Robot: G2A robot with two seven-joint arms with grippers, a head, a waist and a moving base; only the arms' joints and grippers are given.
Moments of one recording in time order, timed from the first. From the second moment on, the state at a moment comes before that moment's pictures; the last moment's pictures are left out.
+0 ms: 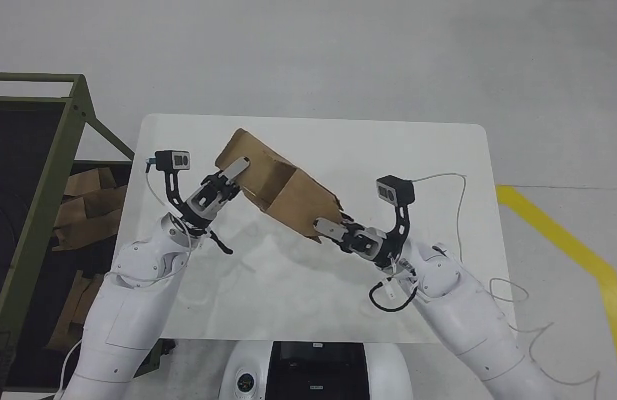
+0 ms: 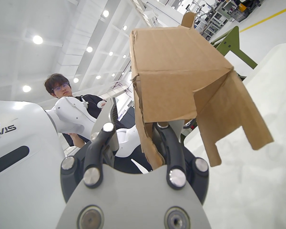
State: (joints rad) left arm 1.48 -1.12 -1.47 -1.72 -0.42 -0.58 -0.61; right arm -1.20 -1.22 0.94 -1.55 0.29 -0.86 0.60
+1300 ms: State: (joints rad) left arm 1.49 -1.12 -1.48 -1.73 -0.41 -0.57 -0.60; right arm -1.27 -1.19 1.03 -1.57 0.28 -0.84 0.62
